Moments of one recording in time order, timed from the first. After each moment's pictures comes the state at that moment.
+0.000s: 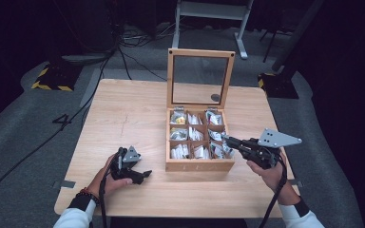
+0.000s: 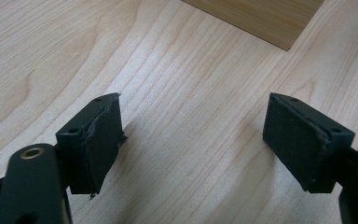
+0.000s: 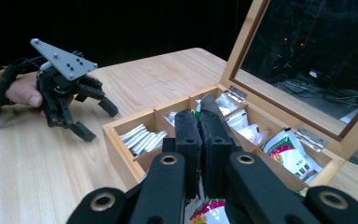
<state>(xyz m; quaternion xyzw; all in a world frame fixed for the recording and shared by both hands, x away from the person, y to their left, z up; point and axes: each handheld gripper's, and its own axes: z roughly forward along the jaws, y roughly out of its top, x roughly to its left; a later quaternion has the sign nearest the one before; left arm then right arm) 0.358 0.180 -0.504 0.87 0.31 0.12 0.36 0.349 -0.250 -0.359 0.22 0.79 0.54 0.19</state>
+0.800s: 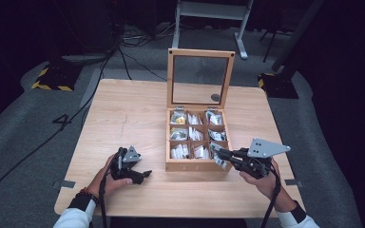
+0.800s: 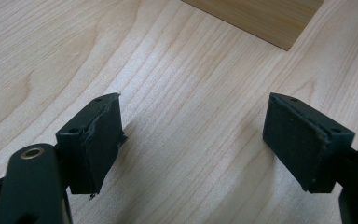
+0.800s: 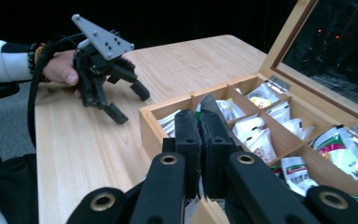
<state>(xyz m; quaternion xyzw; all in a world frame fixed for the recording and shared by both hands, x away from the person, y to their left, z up) 0.358 0.180 -0.504 0.87 0.31 0.12 0.36 0.331 -0.229 -0.370 0.18 0.82 0.53 0.15</state>
